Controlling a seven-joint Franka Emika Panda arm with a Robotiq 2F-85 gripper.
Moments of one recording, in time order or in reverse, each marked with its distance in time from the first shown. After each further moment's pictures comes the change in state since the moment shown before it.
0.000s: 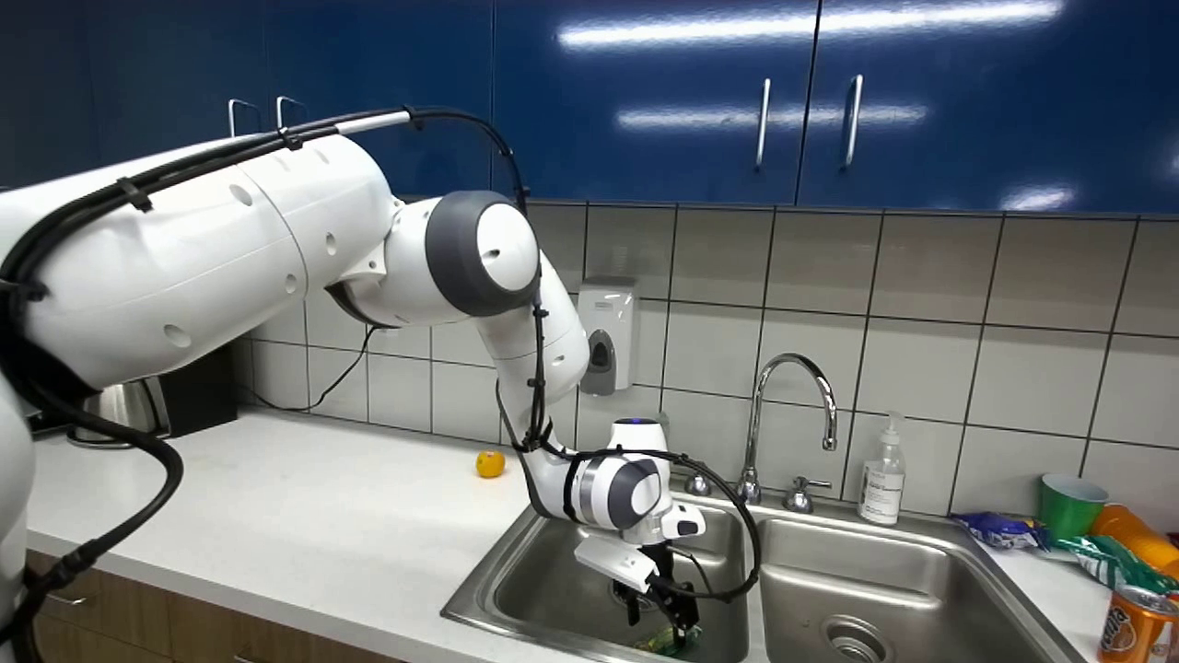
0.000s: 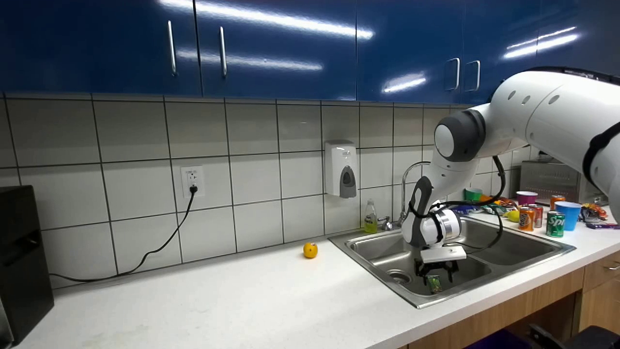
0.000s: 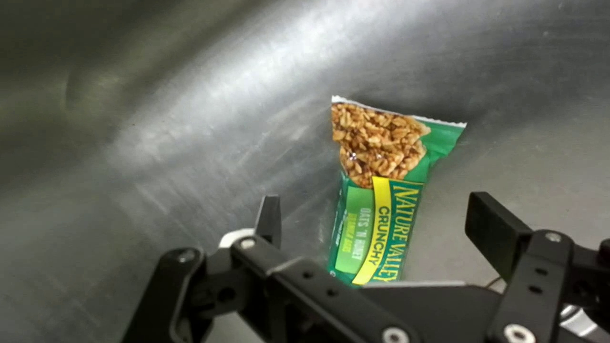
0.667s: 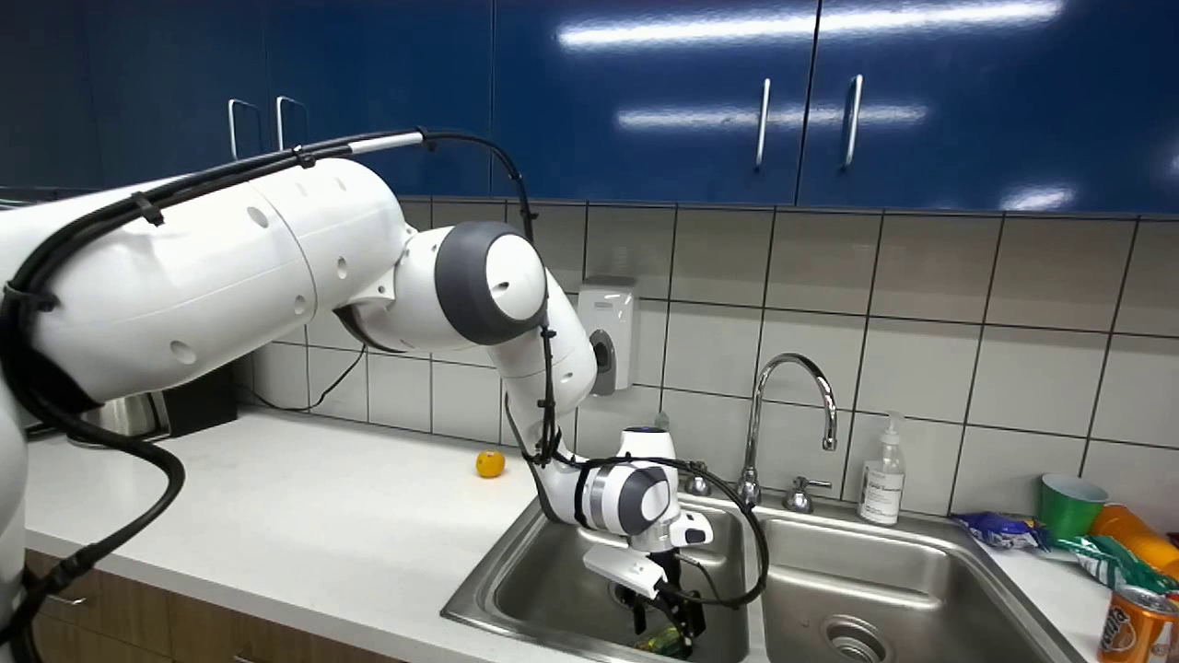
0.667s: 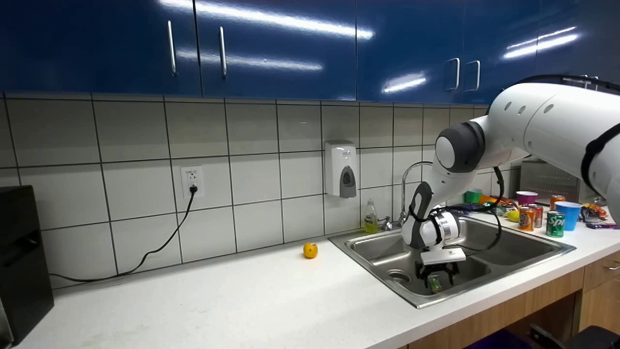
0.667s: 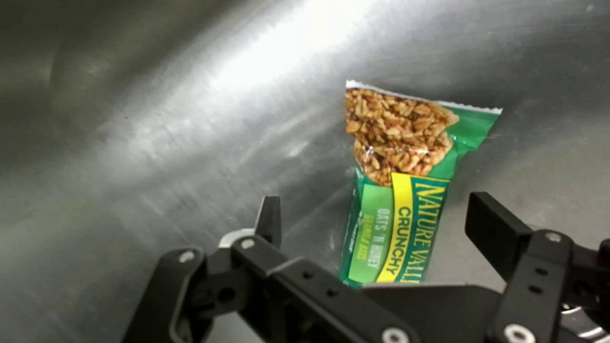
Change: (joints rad) arm -0.019 0.075 0.000 0.117 0.001 -0.074 0.000
